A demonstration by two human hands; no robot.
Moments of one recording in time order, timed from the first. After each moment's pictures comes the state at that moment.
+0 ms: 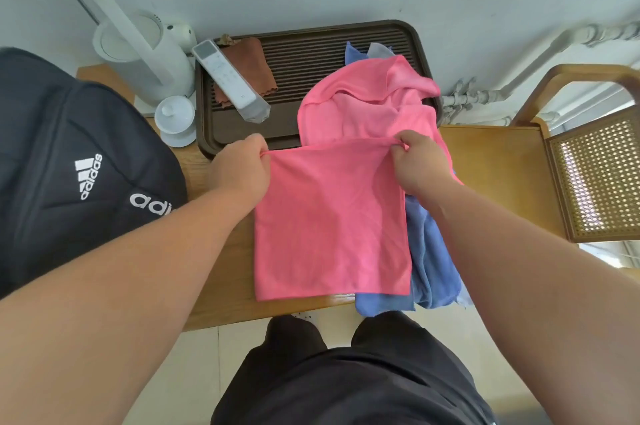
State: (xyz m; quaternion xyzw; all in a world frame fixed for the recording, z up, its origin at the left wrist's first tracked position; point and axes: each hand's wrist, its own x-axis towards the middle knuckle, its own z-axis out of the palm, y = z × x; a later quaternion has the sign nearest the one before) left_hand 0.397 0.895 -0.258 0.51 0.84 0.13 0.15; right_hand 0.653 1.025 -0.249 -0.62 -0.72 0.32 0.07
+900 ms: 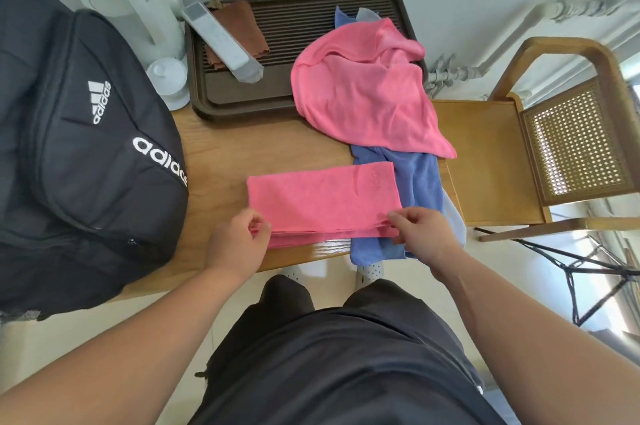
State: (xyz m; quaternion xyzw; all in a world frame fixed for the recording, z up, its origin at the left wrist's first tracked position) left_hand 0.460 0.728 -0.299 0.42 0.83 0.19 0.31; right_hand 0.743 0.857 -0.276 -0.68 -0.54 0.49 0.07
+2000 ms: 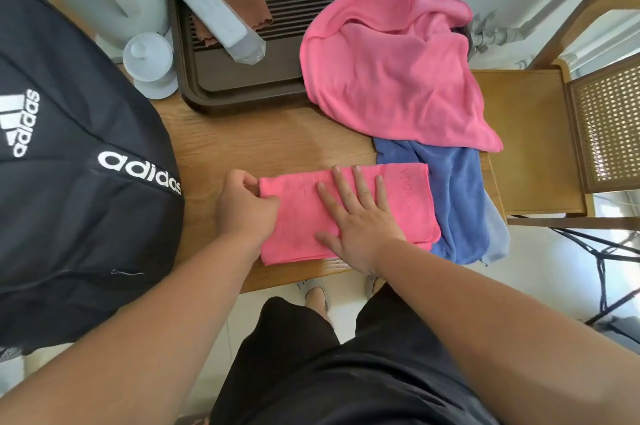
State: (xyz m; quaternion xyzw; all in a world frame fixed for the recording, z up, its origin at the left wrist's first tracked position) left_hand 0.444 0.807 -0.323 0.18 0.89 0.26 0.33; right_hand 0.637 0.863 -0.351 -0.35 -0.90 0.14 -0.22
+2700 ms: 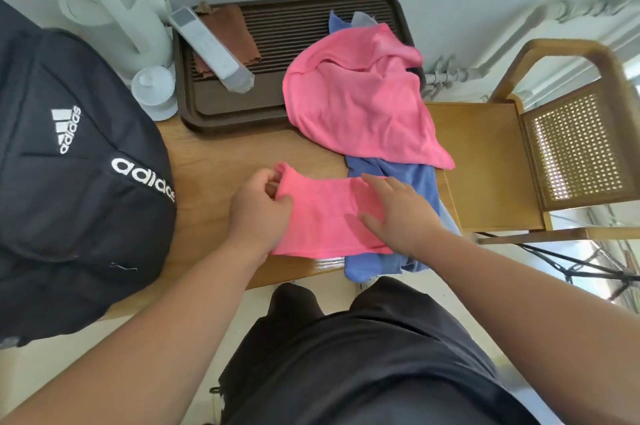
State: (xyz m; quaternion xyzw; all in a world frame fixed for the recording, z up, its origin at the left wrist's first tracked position) left_hand 0.486 0.814 -0.260 0.29 0.81 0.36 0.37; right_hand 0.705 0.906 -0.261 -0.49 -0.83 0.26 -0.10
